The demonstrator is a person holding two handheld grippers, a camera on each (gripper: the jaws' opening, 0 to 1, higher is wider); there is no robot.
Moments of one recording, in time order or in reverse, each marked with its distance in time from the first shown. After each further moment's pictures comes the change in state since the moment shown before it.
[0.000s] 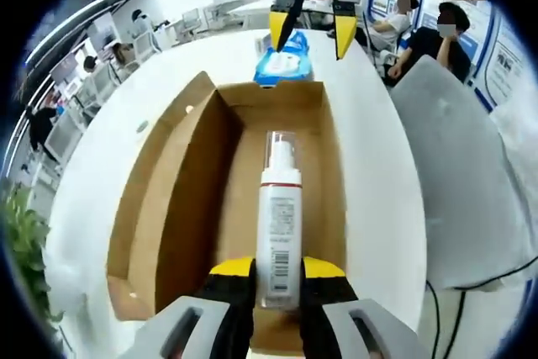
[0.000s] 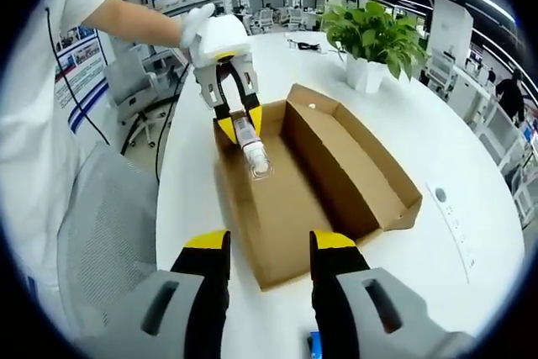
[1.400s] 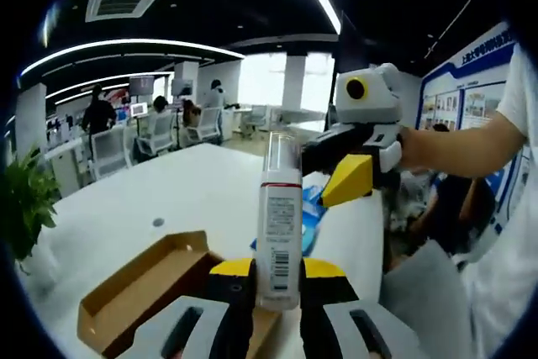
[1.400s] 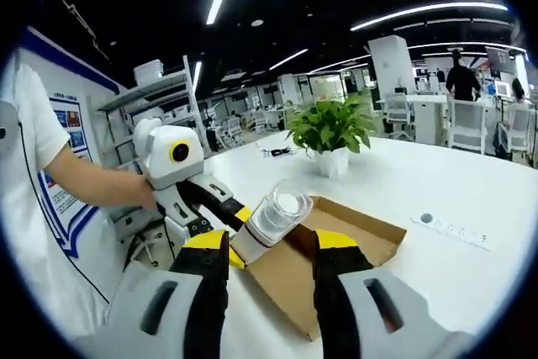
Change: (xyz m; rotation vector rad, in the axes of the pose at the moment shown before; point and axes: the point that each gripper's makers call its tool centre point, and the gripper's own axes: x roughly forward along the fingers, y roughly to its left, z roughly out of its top) left arm -0.045 -0.056 0.204 -0.303 -0.622 0.115; right arm -0.100 0.014 0.066 0.300 -0.595 -0.071
